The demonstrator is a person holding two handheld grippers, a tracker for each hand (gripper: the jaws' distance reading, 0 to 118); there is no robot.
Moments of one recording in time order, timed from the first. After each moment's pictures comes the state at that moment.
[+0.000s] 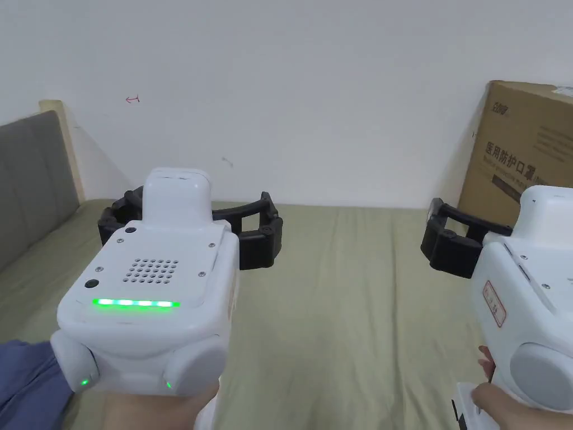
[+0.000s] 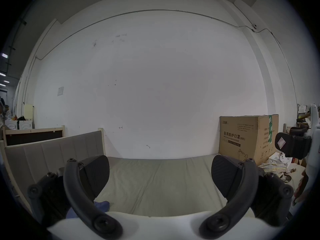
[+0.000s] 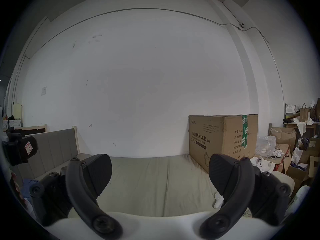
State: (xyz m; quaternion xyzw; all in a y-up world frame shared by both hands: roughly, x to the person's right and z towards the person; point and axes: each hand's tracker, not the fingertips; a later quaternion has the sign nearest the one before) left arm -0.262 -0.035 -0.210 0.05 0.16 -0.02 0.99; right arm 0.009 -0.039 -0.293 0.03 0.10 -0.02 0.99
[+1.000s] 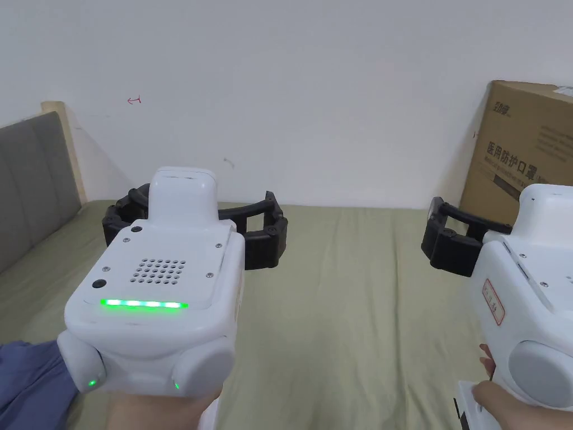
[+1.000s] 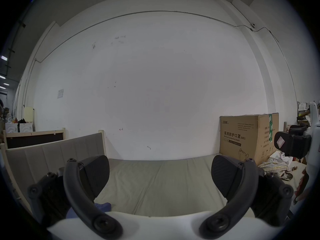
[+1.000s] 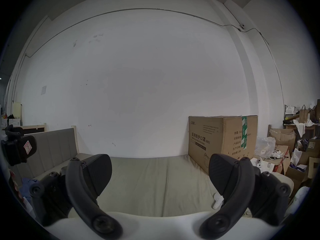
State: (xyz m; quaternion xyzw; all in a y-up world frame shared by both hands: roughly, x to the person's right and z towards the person) left arm -0.259 -0.034 -0.209 0.05 0.16 -0.03 0.99; right arm 0.006 -0.038 -0.292 0.03 0.10 -0.01 0.99
